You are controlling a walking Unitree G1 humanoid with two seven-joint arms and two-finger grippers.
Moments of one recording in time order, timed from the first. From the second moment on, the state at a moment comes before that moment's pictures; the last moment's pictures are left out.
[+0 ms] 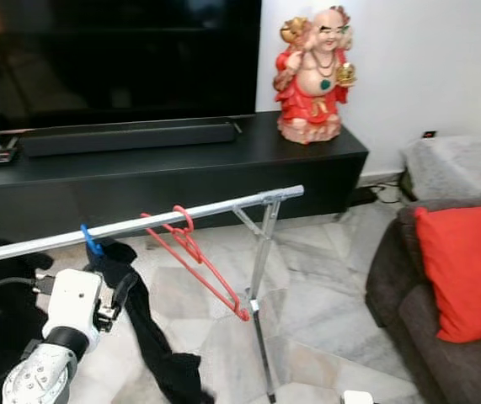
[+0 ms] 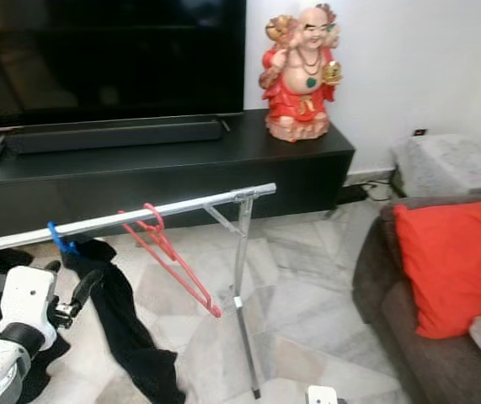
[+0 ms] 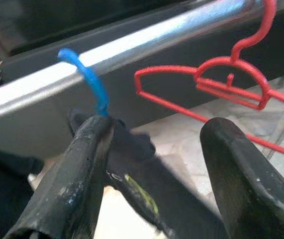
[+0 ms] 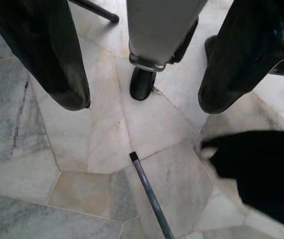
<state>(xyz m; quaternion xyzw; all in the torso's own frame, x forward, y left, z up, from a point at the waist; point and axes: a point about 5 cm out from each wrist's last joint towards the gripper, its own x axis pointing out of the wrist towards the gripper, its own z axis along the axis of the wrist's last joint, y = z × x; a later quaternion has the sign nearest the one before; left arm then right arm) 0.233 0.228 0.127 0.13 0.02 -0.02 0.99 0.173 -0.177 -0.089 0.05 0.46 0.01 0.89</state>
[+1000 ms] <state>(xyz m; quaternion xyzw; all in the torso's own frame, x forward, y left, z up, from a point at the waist) 0.302 0.199 0.122 0.10 0.09 -0.02 0.99 0.172 -0.180 -0.089 0.05 0.46 -0.01 0.89</state>
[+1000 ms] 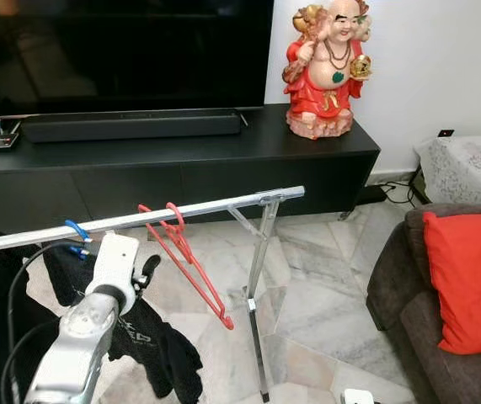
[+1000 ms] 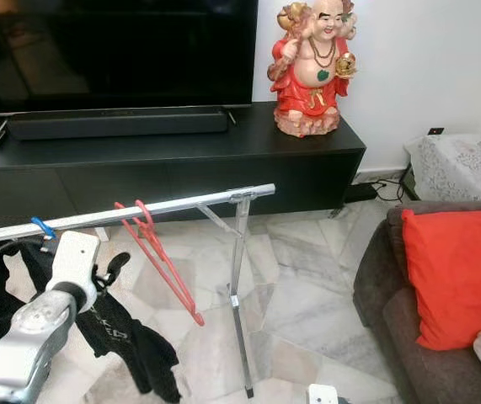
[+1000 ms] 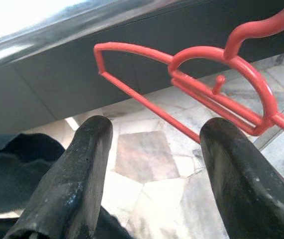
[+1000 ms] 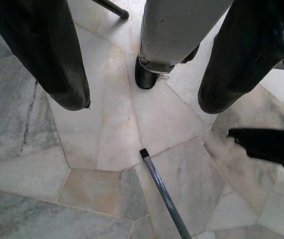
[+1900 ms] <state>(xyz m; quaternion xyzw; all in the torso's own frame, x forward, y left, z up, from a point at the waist) 0.292 0.253 0.133 0.10 0.11 0.15 0.98 0.173 -0.180 -0.088 0.05 0.46 -0.01 0.89</state>
